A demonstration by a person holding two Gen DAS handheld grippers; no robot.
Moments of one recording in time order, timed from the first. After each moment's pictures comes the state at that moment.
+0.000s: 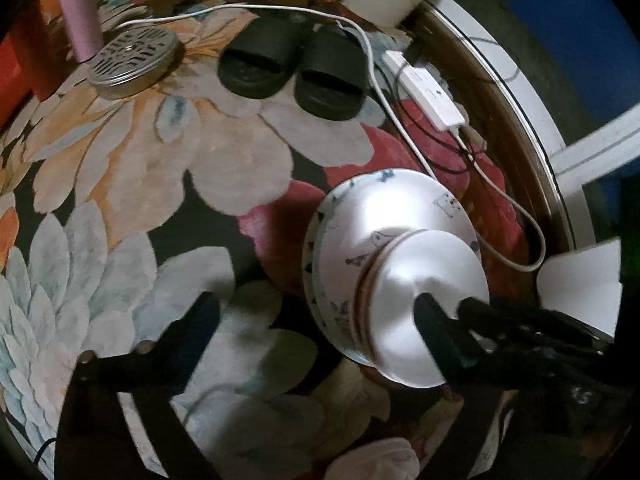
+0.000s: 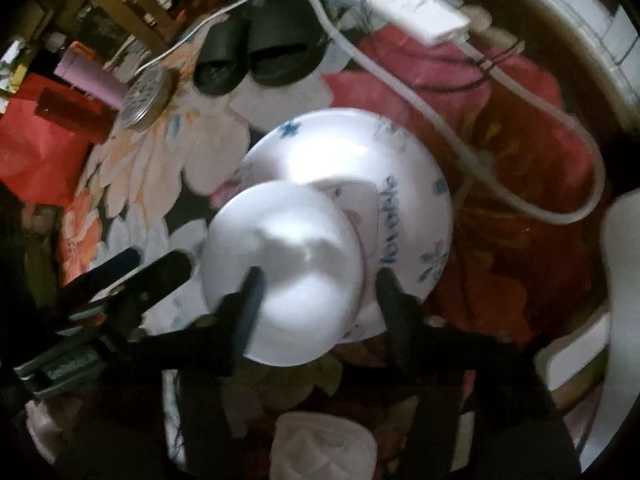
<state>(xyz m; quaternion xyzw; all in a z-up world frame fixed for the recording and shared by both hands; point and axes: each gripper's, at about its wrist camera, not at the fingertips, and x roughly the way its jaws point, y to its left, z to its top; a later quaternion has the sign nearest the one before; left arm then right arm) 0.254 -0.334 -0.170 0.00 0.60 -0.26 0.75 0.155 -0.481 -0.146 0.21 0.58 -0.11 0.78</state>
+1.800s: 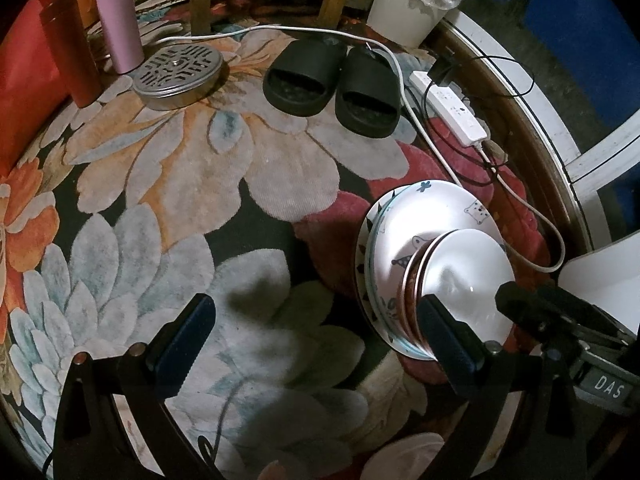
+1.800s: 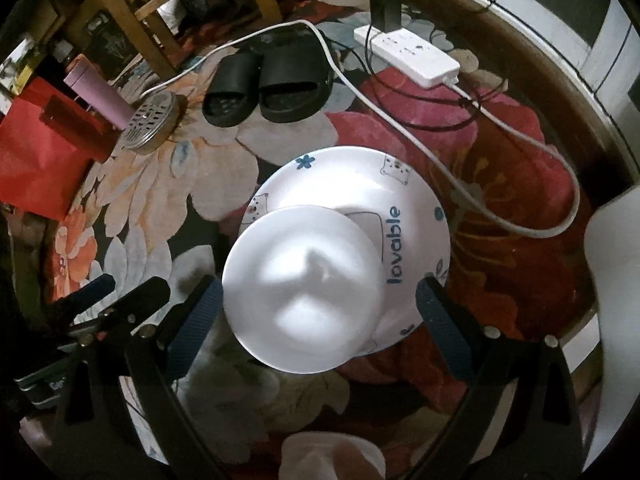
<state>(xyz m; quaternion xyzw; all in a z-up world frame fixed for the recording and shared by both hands) 0.250 -0.301 -0.158 0.02 0.58 -0.23 0.78 0.157 -0.454 -0.131 0.18 0.54 -0.13 0.81</state>
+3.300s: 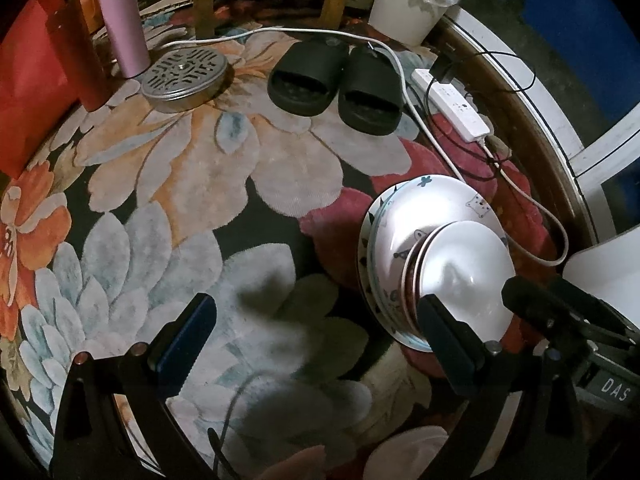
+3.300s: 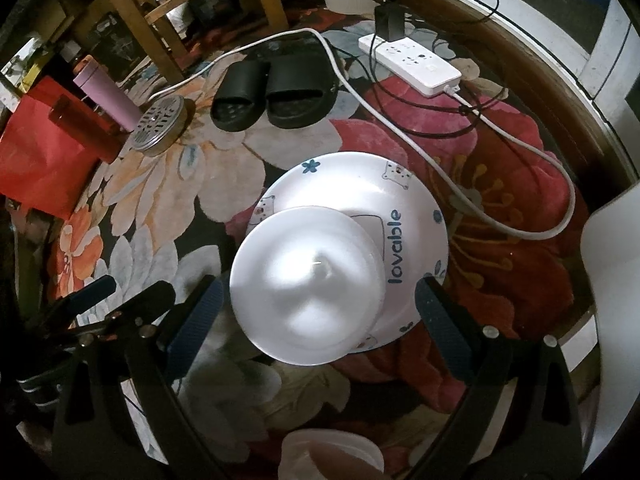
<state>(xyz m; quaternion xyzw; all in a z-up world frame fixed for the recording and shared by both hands) 0.241 -0.301 -0.150 0.03 0.58 -0.22 0.79 0.151 -0.451 -0.123 0.18 0.53 -0.12 0.82</state>
